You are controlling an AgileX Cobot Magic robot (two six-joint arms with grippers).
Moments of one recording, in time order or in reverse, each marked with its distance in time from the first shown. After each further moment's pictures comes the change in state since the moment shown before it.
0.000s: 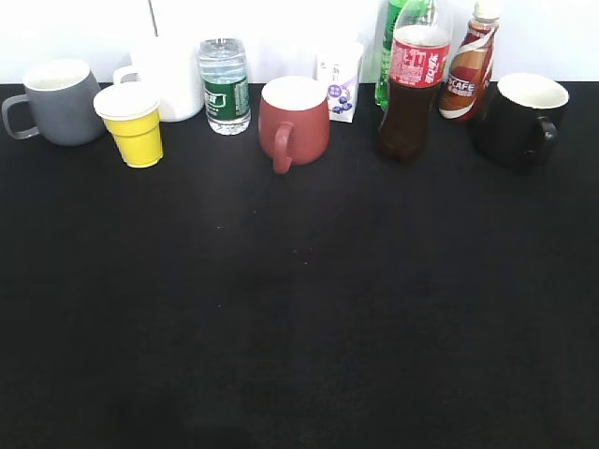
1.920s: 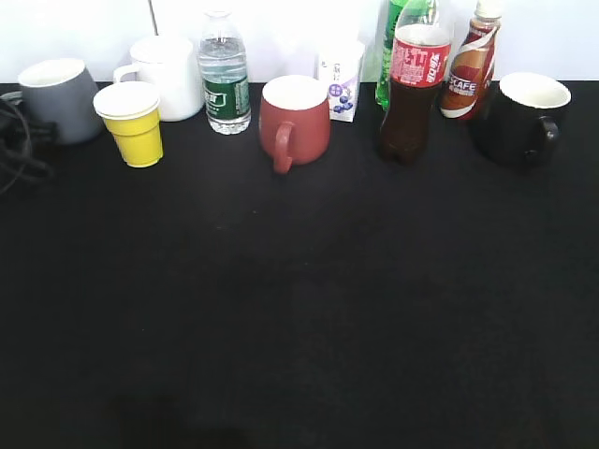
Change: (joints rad) left arm 0.072 2.159 -0.519 0.073 -1.899 0.008; right arm 0.000 0.000 0.000 0.003 0.000 0.000
